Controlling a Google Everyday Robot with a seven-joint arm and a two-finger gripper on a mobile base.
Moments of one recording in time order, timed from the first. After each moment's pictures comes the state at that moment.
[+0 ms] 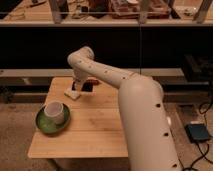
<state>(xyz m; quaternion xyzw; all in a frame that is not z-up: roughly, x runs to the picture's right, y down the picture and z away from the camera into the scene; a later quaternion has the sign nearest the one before) -0.158 -0.033 0.899 0.07 -0.26 -0.95 0.16</state>
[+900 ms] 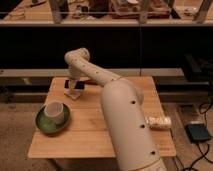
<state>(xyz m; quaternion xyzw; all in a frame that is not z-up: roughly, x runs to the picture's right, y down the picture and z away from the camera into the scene) -0.217 -0.039 0.940 0.13 -0.28 -0.94 0.12</state>
